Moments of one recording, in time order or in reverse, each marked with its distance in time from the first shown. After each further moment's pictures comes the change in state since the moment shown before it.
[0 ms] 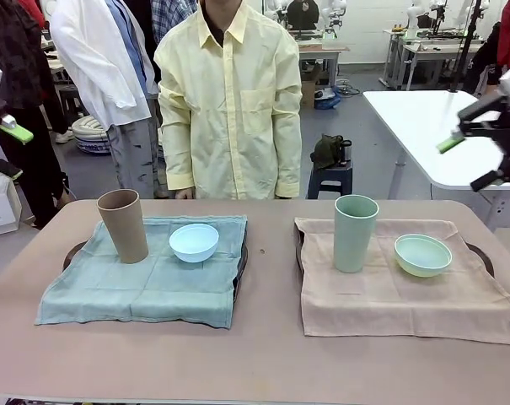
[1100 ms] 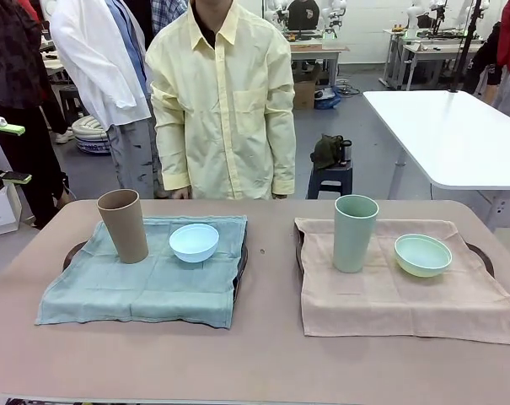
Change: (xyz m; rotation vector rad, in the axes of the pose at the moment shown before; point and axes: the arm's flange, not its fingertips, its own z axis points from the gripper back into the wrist) left arm 0.010 0.084 -0.001 -0.313 -0.110 0.178; right arm -0.055 -0.181 0.061 0.443 -0.164 -0.218
